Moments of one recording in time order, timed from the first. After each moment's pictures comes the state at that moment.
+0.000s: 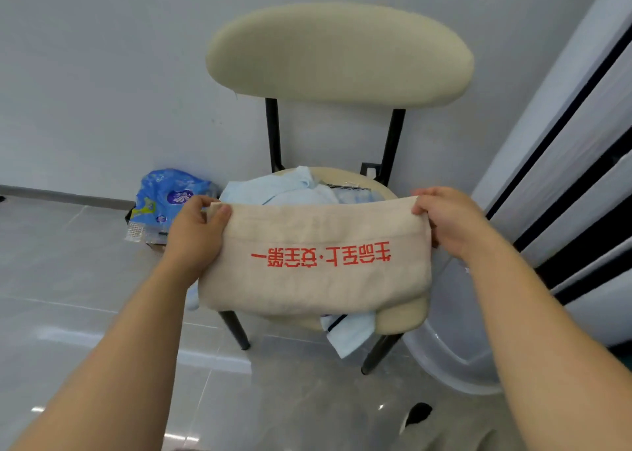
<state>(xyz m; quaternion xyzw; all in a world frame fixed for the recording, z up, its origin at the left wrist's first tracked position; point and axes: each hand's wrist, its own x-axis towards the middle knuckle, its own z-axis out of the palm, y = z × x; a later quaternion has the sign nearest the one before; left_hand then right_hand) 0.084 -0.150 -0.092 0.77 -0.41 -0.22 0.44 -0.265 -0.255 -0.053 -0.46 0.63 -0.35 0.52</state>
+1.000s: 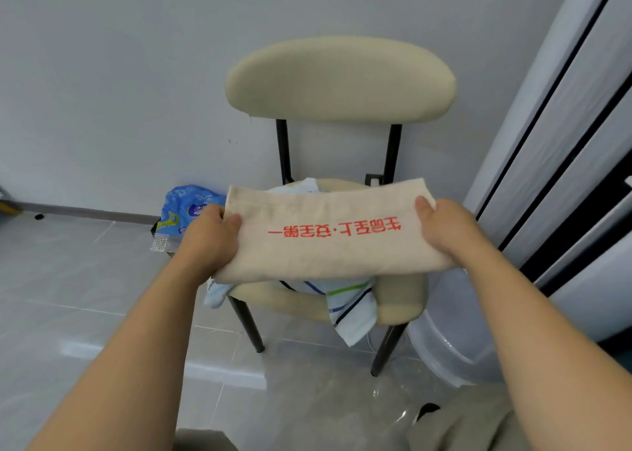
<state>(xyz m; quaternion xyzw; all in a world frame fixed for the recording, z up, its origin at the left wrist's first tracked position) 0.057 -0.112 -0.030 0.82 -0.42 -0.21 0.32 -0.281 -0.231 -0.049 -0.65 0.70 -0.19 0.21</state>
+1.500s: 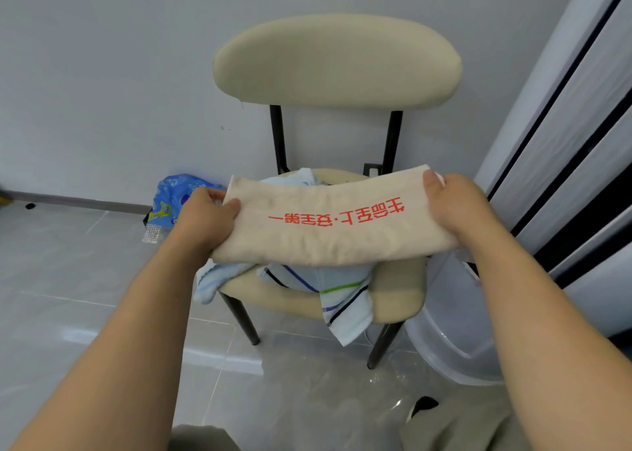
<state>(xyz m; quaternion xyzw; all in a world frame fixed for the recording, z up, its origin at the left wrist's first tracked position) 0.049 -0.133 -0.023 0.81 -0.38 -0.25 0.38 -0.284 -0.247 -0.030 -0.64 0.70 -0.22 0.23</state>
